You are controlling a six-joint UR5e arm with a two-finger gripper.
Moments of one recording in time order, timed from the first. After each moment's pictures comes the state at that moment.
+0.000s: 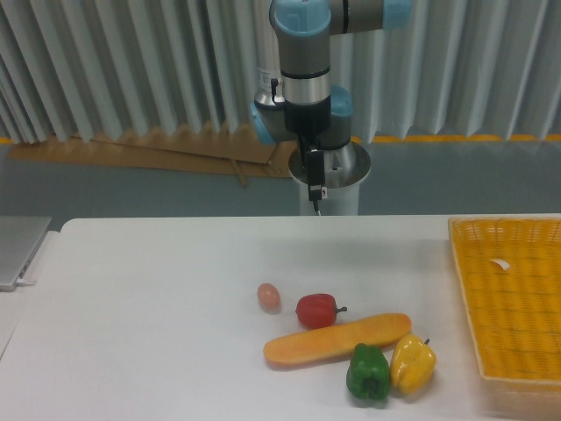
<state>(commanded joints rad) 2.37 -1.49 -1.62 -1.48 1.58 1.64</state>
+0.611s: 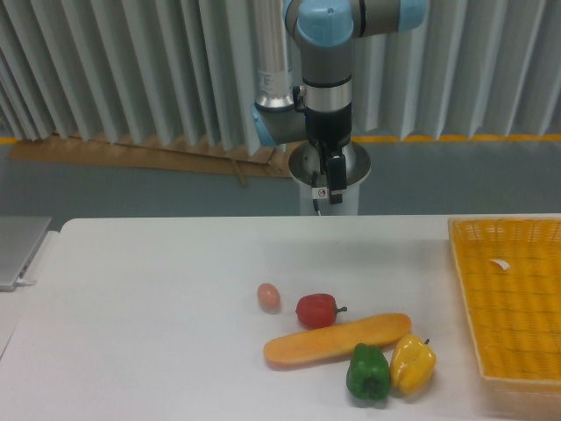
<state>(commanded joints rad) 2.39 -1.50 -1.62 -1.48 1.58 1.66</state>
